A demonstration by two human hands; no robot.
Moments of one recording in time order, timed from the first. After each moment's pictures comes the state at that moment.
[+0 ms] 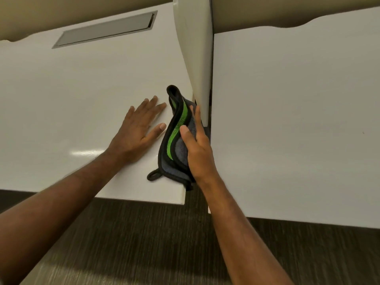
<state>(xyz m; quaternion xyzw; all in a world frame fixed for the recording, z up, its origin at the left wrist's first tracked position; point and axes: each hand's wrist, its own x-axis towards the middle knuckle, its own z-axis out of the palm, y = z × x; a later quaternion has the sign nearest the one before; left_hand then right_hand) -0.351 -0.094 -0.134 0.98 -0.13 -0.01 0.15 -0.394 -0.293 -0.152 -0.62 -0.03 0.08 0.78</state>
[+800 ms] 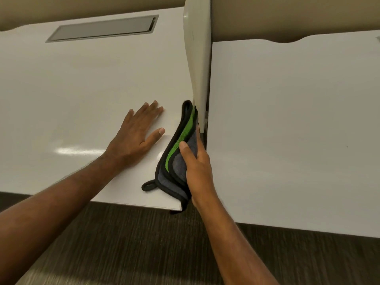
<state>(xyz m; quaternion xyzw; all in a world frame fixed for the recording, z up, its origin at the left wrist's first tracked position) -0.352 -0.091 -0.137 0.98 -0.13 0.00 0.16 -0.414 -0.286 -0.161 -0.60 0.06 0.10 0.79</state>
